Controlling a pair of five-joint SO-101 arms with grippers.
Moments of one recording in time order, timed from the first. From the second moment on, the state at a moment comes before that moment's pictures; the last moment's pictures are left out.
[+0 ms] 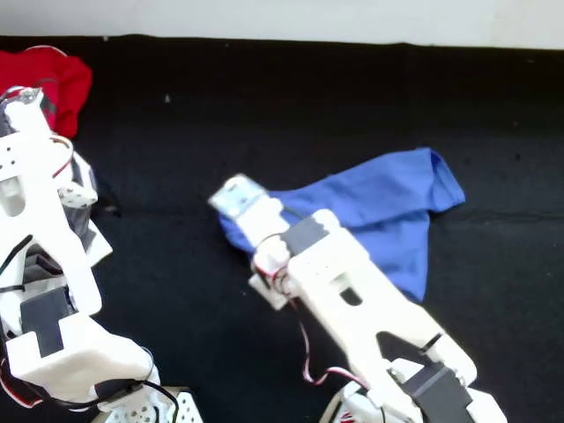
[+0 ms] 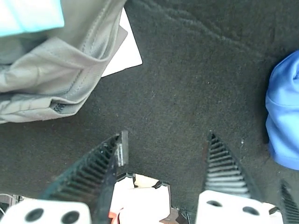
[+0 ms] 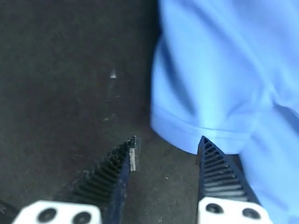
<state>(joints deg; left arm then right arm) -31.3 4.7 -11.9 100.5 -1.7 -43.2 -18.5 36.1 69.5 12.0</state>
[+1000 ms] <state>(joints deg) -31.3 4.7 -9.9 100.5 -1.8 -24.4 -6.3 -0.3 86.1 12.2</state>
